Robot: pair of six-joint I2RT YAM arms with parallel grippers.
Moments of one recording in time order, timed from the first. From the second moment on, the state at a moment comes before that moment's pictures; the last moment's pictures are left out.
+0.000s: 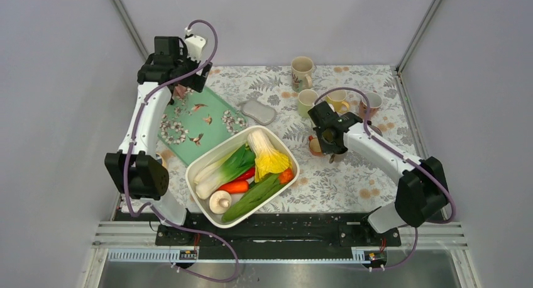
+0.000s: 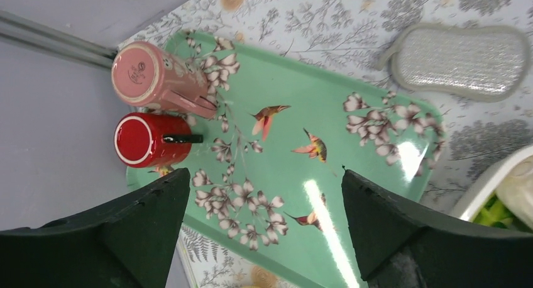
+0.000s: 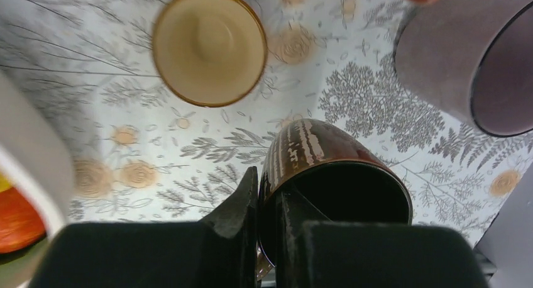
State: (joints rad) left arm -0.06 1.65 1.79 -0.78 0.09 0.40; right arm 0.57 1.47 1.18 -0.87 0.32 0.28
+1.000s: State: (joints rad) left arm 0.13 1.92 1.88 -0.82 -0.04 0.43; right arm 0.38 1.48 1.01 -0.67 0.19 0.22
